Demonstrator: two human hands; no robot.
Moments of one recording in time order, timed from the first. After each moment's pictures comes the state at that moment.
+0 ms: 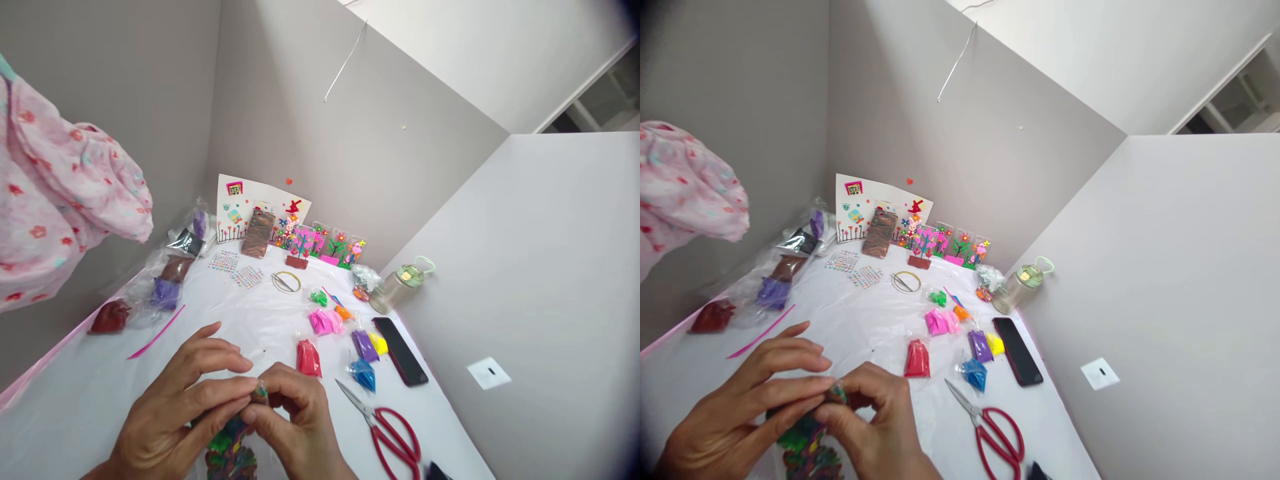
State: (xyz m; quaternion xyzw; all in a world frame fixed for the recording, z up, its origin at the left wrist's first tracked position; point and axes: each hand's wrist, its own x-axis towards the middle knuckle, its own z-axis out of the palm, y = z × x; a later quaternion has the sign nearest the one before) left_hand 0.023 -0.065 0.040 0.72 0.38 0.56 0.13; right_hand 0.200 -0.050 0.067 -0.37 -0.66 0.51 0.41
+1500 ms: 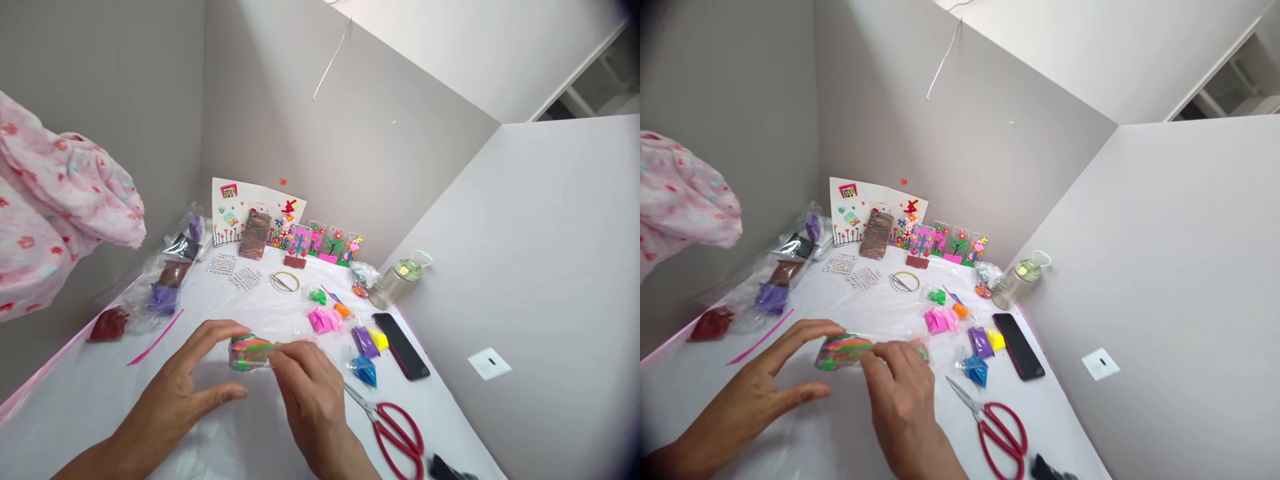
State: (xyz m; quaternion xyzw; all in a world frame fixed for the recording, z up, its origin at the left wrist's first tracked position) left_hand 0.005 -0.038 0.028 0.69 0.47 0.46 0.30; right_hand 0.225 -0.033 0.059 -0.35 -0.85 -0.01 0.39
